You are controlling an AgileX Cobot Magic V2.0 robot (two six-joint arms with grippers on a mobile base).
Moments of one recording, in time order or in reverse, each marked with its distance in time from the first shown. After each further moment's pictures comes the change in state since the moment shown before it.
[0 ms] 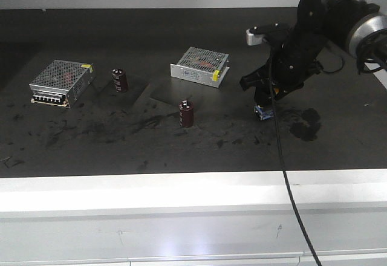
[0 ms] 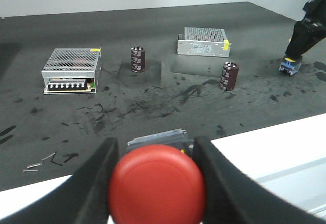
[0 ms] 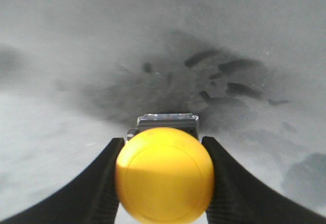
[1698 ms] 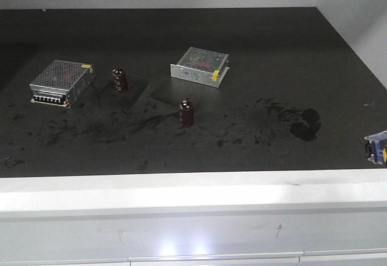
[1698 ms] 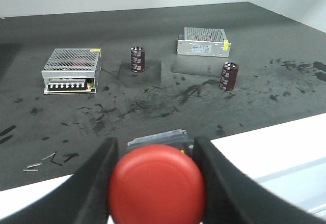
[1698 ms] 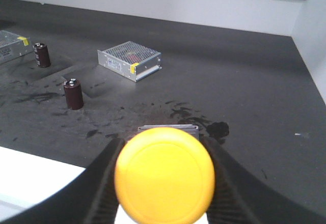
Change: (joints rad) left arm 0.000 0.000 0.000 0.000 0.000 0.000; right arm 0.000 -1.674 1.403 0.008 -0.734 0.000
